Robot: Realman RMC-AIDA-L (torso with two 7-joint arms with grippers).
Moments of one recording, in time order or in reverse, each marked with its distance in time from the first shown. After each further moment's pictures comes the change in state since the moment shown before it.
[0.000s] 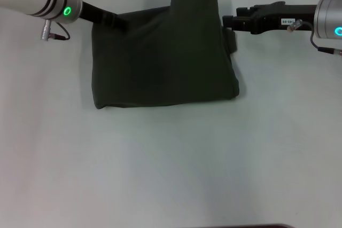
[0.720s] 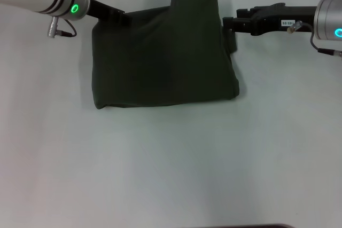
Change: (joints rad) left arm 0.008 -0.028 0.026 0.057 0.005 0.009 0.004; right arm -0.002 0.000 0.000 0.006 0.000 0.003 -0.004
